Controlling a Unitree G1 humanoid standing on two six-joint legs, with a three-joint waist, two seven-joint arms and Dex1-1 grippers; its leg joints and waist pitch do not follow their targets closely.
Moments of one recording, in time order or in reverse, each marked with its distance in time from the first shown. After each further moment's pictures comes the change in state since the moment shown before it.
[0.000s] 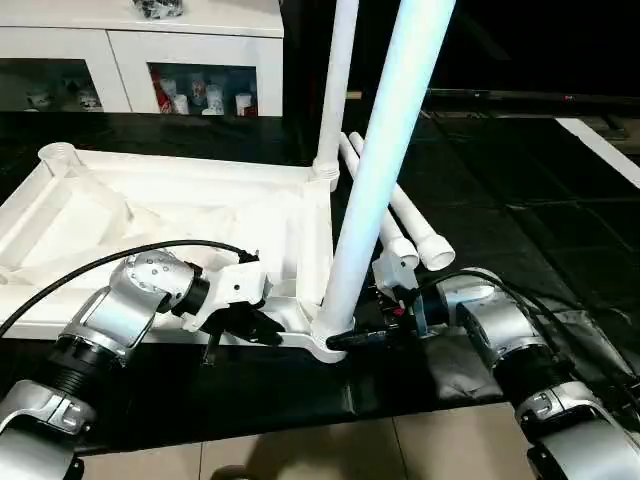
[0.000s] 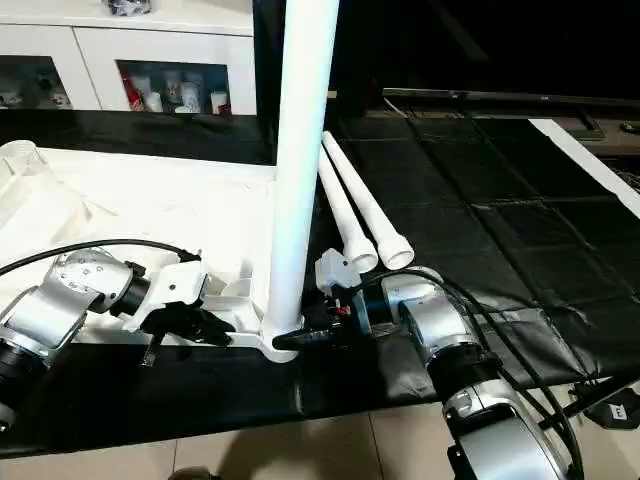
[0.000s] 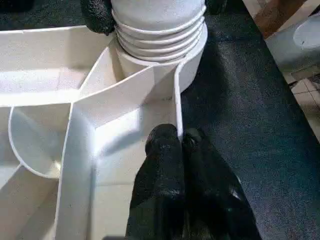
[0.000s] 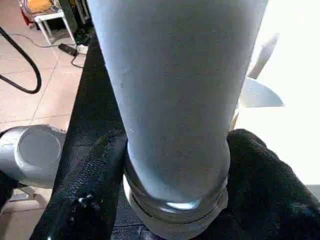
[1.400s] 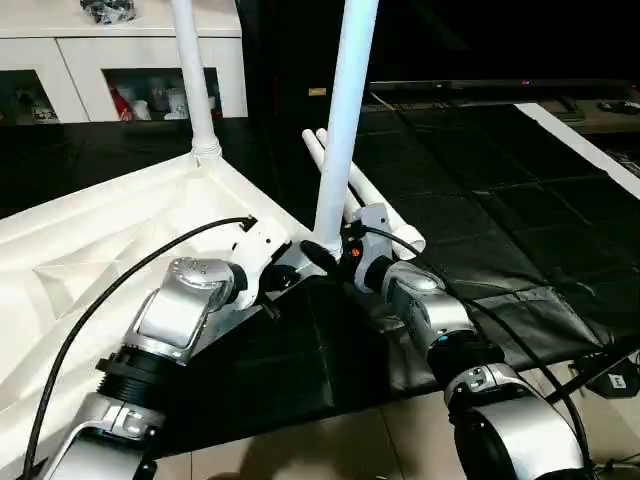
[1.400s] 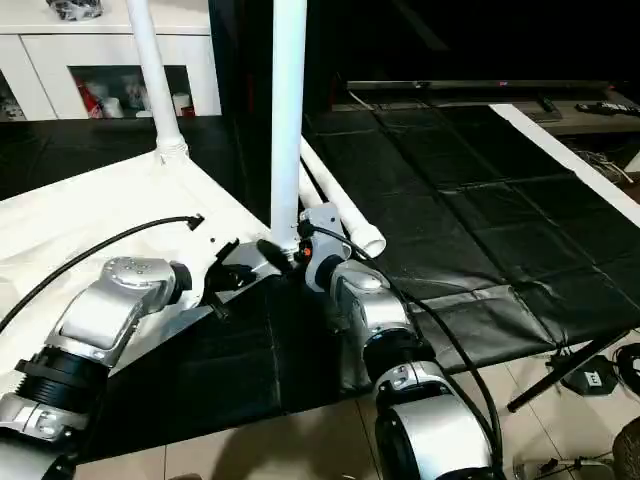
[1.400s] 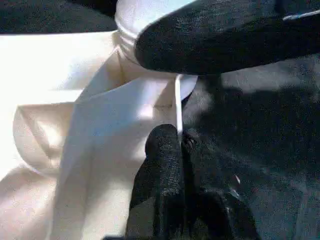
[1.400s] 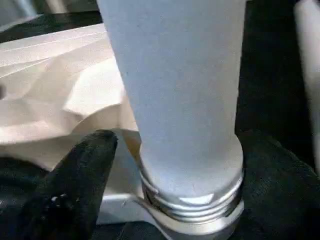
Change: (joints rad) left arm 0.021 -0.240 0.160 -0.105 0.049 0.500 0.596; right arm -0.117 0.294 -0.245 0.219 -0.005 0.093 -0.797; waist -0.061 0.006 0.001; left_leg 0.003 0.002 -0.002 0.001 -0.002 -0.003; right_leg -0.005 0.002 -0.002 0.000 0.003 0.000
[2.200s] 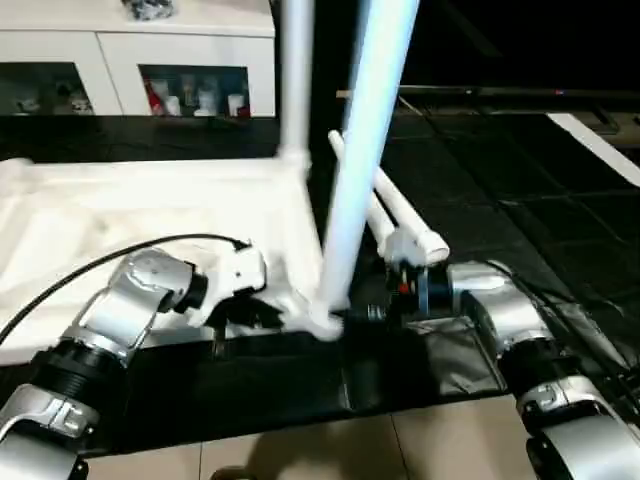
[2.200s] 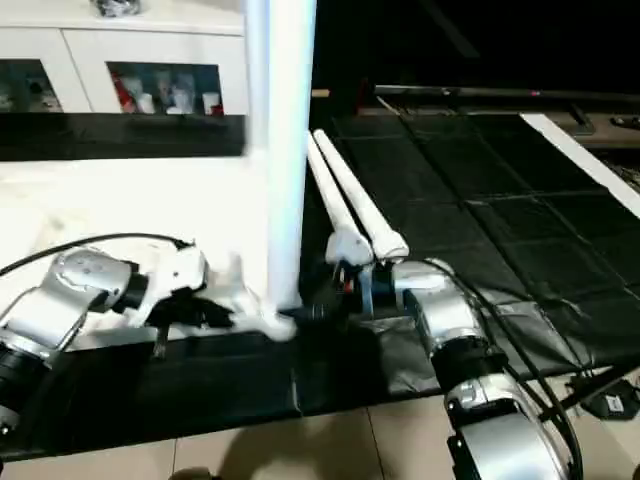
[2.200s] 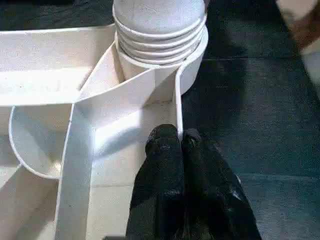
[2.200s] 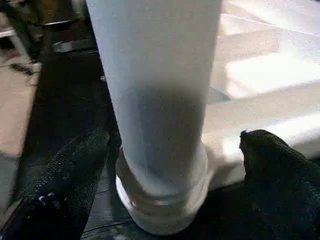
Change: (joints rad) left arm -0.007 0.219 -0.127 0.073 -0.050 -0.381 -0.513; right arm 0.099 -0.296 0.176 -0.230 0.007 -0.052 0.719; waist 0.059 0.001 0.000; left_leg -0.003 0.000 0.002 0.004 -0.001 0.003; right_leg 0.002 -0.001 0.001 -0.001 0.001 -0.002
